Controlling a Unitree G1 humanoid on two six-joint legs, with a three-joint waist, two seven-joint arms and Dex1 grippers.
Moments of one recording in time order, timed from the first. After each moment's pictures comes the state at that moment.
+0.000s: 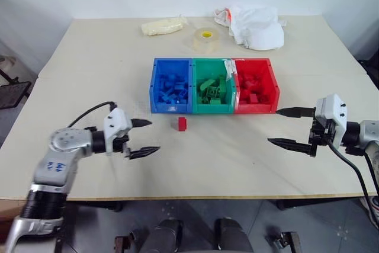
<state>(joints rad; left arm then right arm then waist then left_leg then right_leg) -0.35 0.65 0.02 -0.03 -0.29 0.24 -1.01 -0.29 -0.93 -0.20 -0.01 0.46 0.24 1.25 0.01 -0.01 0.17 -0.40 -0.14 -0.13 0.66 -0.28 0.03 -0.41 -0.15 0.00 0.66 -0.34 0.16</state>
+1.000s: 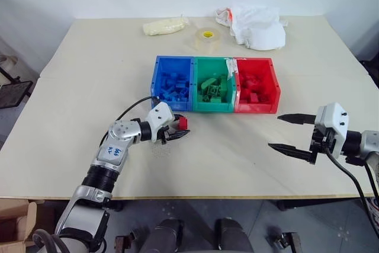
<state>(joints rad) -0.59 0.40 -0.16 0.32 -0.09 0.08 -0.87 -0.15 -0.93 -0.25 -0.12 0.47 0.26 1.16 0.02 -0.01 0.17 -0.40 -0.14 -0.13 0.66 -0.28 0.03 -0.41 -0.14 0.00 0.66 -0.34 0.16</state>
